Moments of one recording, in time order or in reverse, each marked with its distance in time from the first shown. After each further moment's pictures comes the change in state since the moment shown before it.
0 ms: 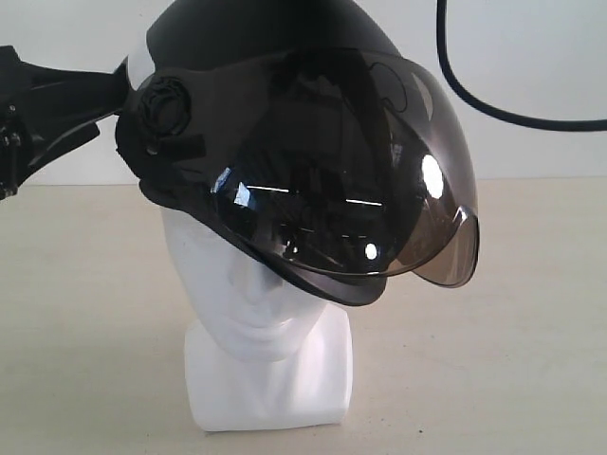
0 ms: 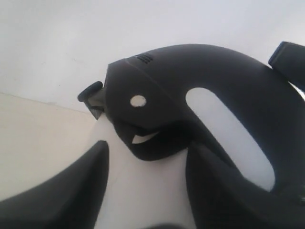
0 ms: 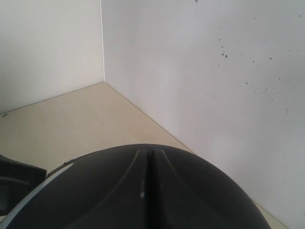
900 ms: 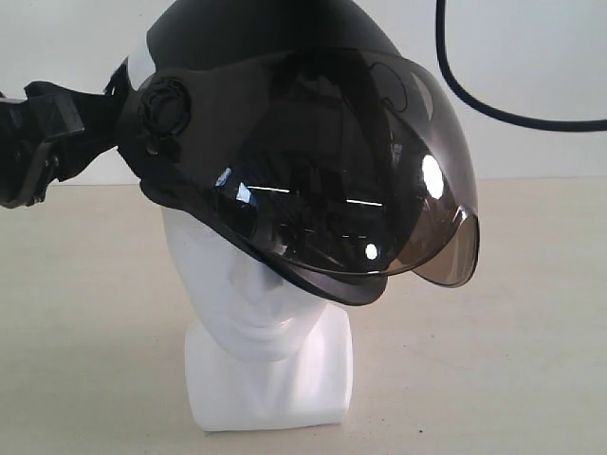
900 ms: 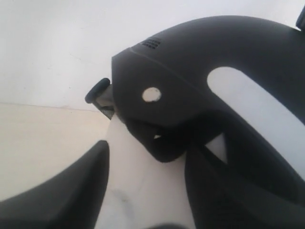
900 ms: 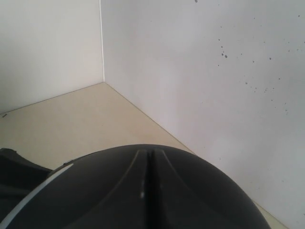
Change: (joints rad) left arm 0.008 0.101 -0.016 -0.018 -0.048 0.199; right arm 0.000 0.000 0.000 0.000 -0.004 0.000
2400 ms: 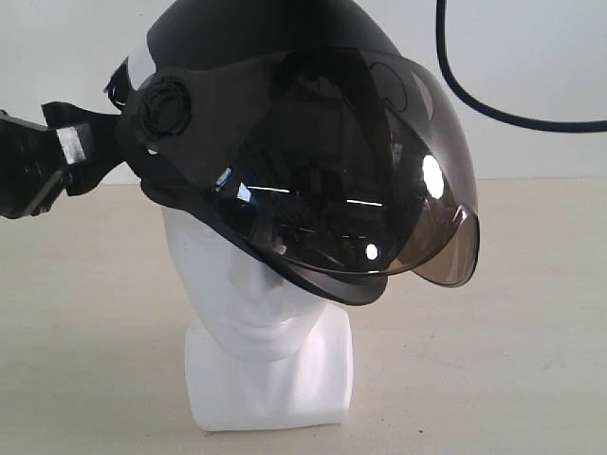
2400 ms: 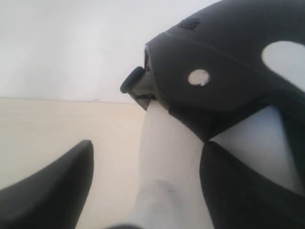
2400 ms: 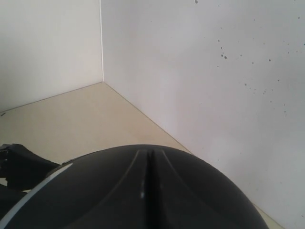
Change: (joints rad) left arm 0.003 0.037 0.000 -0.002 0.059 0.102; right arm 0.000 0.000 0.000 0.000 -0.004 -0.010
